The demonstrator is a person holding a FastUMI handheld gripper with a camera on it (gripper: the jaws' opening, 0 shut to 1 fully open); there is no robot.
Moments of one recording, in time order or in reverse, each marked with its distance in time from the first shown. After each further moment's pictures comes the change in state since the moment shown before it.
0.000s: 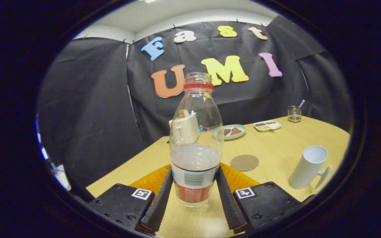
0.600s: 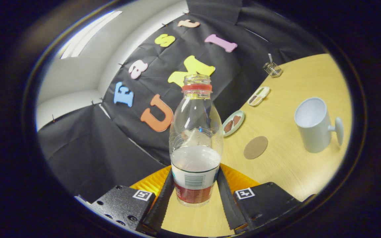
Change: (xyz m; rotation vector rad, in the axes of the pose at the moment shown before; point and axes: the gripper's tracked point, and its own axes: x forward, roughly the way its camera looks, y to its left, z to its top) arm -0.028 -0.032 0.043 0.640 -0.082 0.079
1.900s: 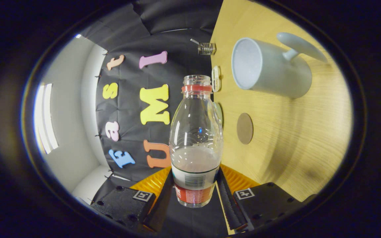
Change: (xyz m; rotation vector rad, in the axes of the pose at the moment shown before) arm 0.018 -0.043 0.024 0.677 -0.133 0.002
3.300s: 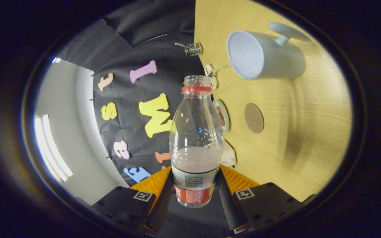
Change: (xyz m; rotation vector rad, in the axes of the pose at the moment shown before) arm 0.009 0.039 0.001 0.237 -0.024 0.044
